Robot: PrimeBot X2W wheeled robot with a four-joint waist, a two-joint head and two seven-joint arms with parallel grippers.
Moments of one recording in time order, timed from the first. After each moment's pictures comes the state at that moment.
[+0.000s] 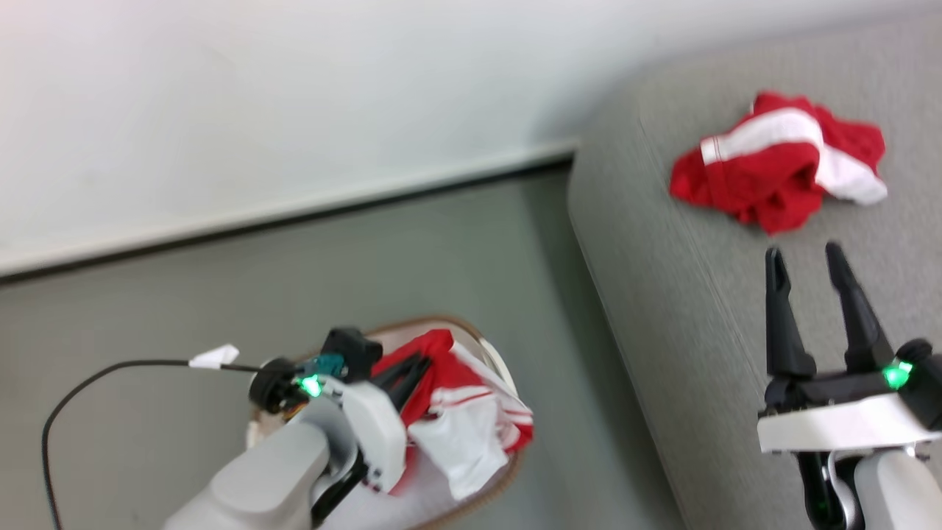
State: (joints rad) left arm -0.77 0.28 -1.13 0.85 -0.77 -0.13 -0.26; right arm -0.30 -0.08 0.07 0.15 0.35 0.13 -0.26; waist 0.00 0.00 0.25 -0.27
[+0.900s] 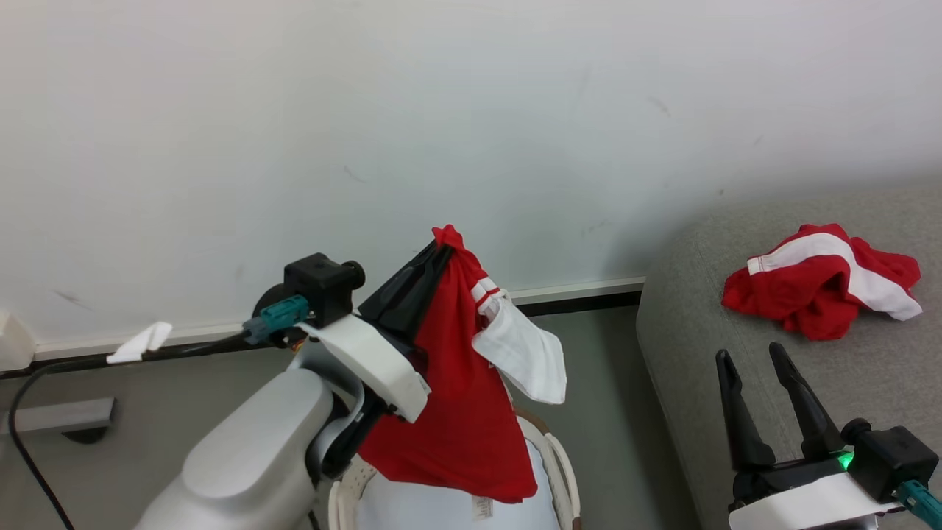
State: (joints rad) left arm -0.71 0.32 -0.80 0.39 -0.71 -0.05 -0.25; right arm -0.15 -0.12 0.19 0.20 0.42 0.13 -0.26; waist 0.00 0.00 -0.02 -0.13
